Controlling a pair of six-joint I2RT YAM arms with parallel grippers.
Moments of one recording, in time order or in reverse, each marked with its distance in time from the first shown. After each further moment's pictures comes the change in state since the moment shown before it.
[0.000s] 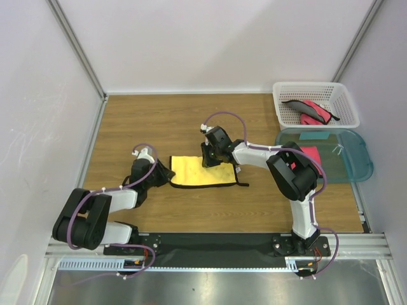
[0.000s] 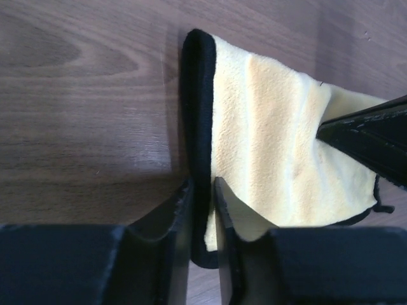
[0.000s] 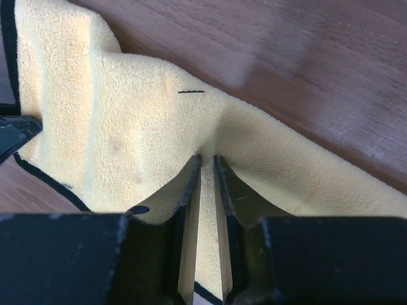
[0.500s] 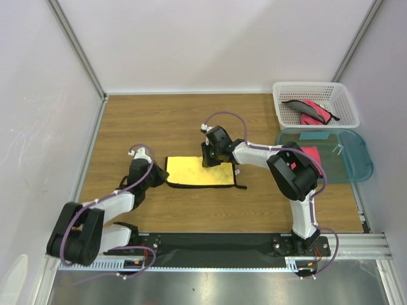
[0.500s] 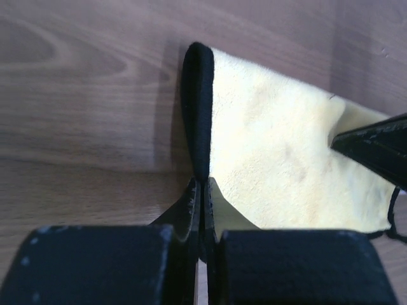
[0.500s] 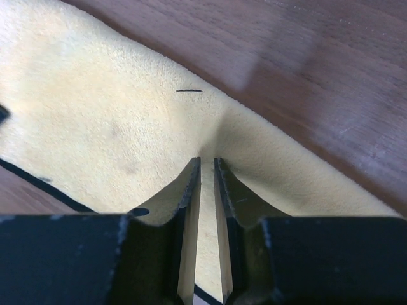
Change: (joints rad) left arm 0.000 -0.116 0.011 -0.151 -0.089 0.040; right arm -0.006 -0.001 0.002 -0.003 -0.014 0.004
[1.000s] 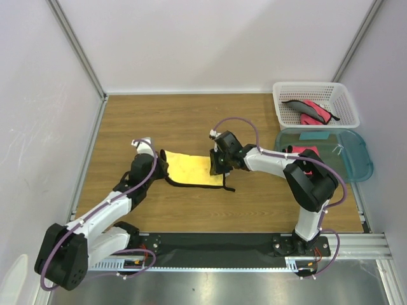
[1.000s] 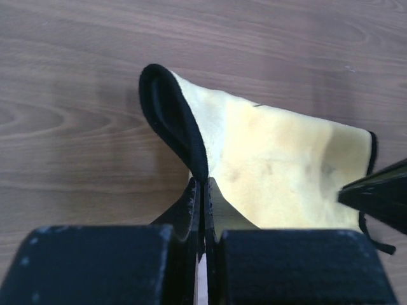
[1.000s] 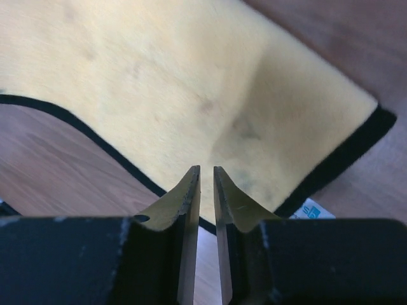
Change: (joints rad) left arm -0.125 -0.218 0.115 -0.225 -0.214 0.136; right arm 0.002 -0.196 -0.153 -0.064 -0.048 0.027
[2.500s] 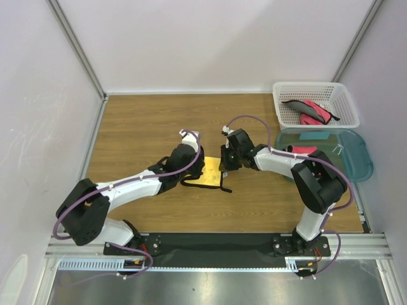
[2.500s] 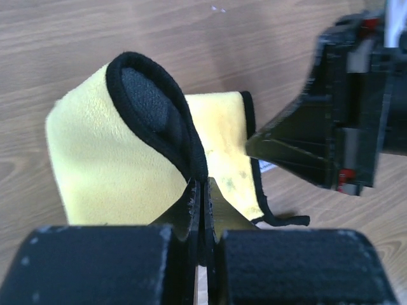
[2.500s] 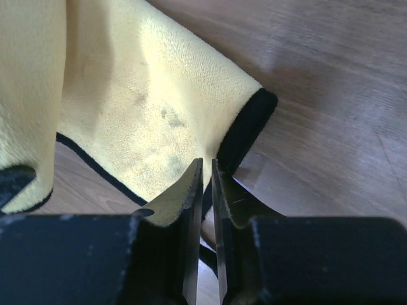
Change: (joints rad) left arm -0.388 0.387 0.337 -0.018 -0.036 0.042; right arm -0.100 -0.065 -0.124 0.072 0.002 0.010
